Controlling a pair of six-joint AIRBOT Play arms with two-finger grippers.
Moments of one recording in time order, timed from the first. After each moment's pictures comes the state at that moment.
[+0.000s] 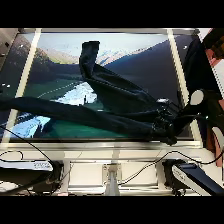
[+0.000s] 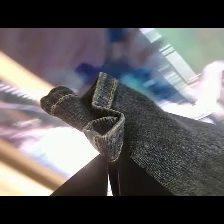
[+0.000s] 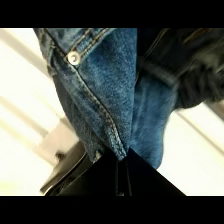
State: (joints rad) left arm 0.66 -1.58 1.60 1.67 -1.38 -1.49; right arm 0.02 -1.03 0.84 -1.42 1.75 0.90
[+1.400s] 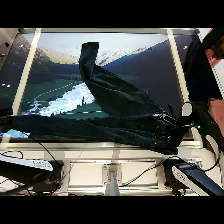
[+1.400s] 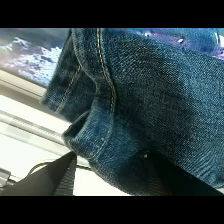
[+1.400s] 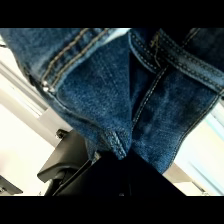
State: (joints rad) left arm 0.66 -1.71 1.46 1.87 -1.53 -1.32; right arm 0.07 -1.00 0.67 -1.44 1.74 0.88
